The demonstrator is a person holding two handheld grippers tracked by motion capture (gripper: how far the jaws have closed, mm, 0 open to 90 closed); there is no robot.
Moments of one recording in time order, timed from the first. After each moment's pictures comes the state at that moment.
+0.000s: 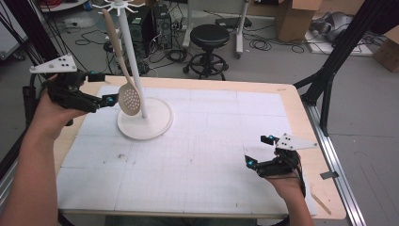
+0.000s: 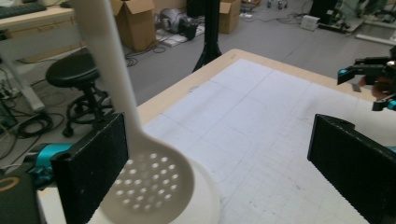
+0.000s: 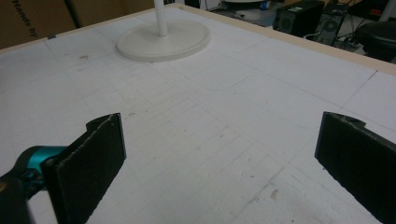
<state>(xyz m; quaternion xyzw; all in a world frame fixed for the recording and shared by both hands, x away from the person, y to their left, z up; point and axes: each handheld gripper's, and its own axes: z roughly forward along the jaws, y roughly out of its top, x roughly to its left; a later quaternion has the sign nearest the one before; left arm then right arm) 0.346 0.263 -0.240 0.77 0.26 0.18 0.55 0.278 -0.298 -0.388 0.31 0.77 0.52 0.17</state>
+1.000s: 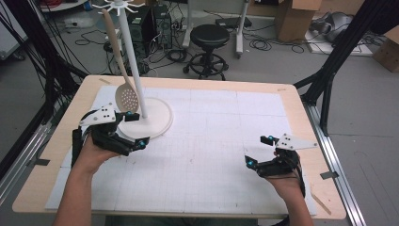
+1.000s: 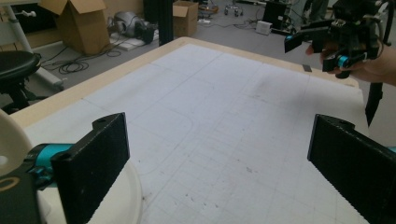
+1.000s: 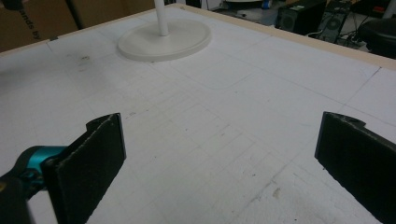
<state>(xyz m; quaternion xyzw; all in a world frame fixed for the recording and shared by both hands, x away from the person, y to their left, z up) 0.314 0.204 -0.345 0.77 0.21 0.12 0.58 0.279 -0.299 -0.392 0.32 0.77 0.53 0.17</state>
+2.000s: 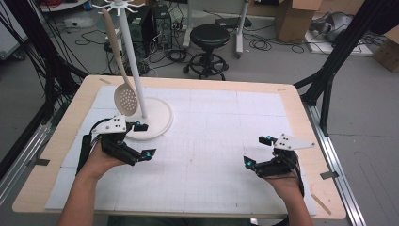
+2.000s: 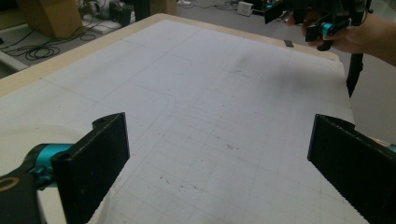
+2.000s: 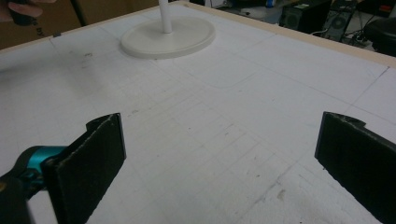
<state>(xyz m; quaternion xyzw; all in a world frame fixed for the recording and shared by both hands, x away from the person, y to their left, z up) 0.313 0.192 -0.368 0.80 0.19 0.09 0.57 0.281 -0.296 -0.393 0.31 0.78 0.52 0.16</state>
